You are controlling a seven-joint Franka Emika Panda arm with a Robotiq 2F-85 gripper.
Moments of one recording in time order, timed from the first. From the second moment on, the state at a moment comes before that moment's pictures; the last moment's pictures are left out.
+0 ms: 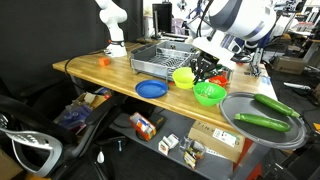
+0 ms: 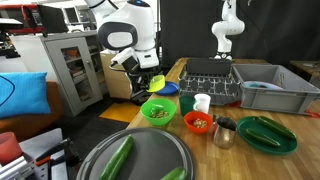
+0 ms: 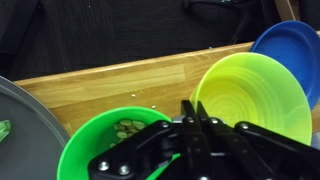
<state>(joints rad) 0.11 0.33 0.12 -2.27 0.59 2.76 0.76</state>
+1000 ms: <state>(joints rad) 0.14 0.49 0.10 -2.08 0.53 2.71 0.79</state>
